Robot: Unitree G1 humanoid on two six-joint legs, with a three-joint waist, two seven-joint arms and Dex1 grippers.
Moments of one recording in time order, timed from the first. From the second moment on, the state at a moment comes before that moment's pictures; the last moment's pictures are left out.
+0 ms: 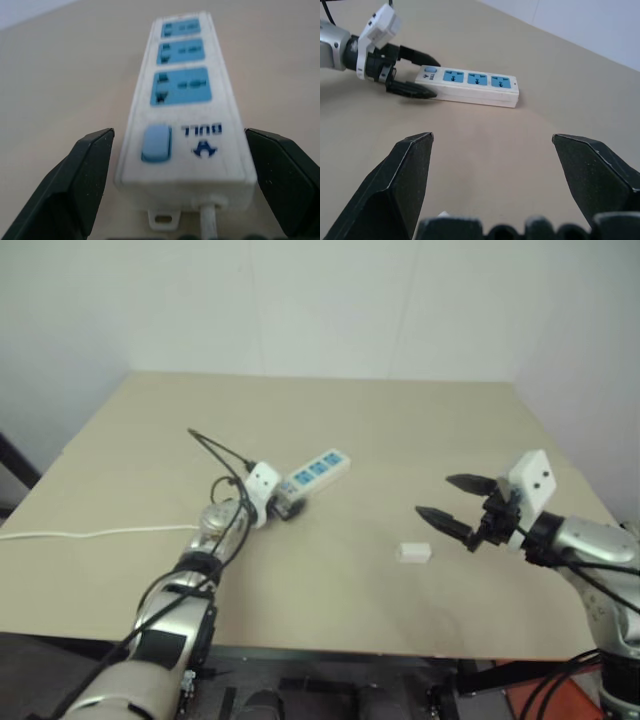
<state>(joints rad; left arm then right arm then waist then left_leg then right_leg) -0.96 0.28 -0.06 1.17 0.01 -0.28 -0.62 -0.28 -0.73 -0.27 -0.43 0.49 0.64 0.76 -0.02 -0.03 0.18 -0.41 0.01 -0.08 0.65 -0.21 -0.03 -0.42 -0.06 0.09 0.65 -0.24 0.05</state>
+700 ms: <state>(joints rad) -1.00 0.26 0.05 1.24 -0.04 -0.17 -0.92 -0.26 -0.76 -0.29 -0.52 0.57 0.69 0.69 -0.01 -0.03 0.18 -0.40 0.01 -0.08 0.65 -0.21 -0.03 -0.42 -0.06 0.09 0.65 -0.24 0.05</state>
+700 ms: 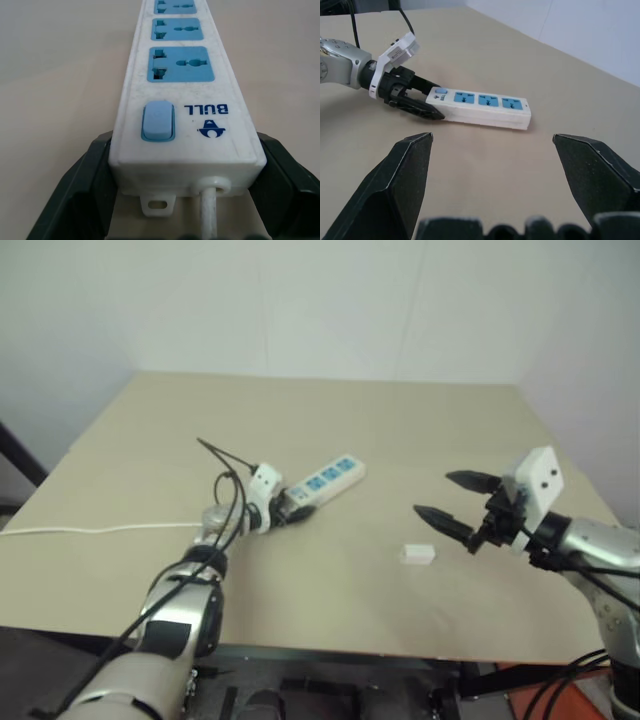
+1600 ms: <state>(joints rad) -0.46 0.52 -0.06 0.47 -0.22 -0.18 -1.48 -0.28 -0.81 -0.21 -0.42 0.55 0.61 0.81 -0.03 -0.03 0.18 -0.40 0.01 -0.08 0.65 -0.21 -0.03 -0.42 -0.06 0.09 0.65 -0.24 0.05</state>
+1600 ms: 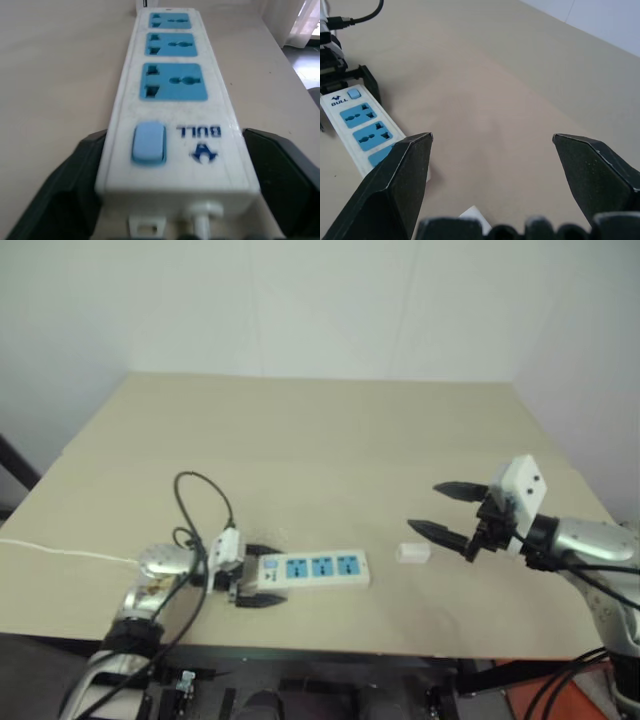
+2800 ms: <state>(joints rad) -0.54 0.40 -0.12 0.58 -0.24 -0.27 -1.51 -0.54 -0.93 0.07 -0.19 0.40 0.58 1.04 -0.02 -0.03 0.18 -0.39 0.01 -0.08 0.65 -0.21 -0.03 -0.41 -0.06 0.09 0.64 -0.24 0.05</state>
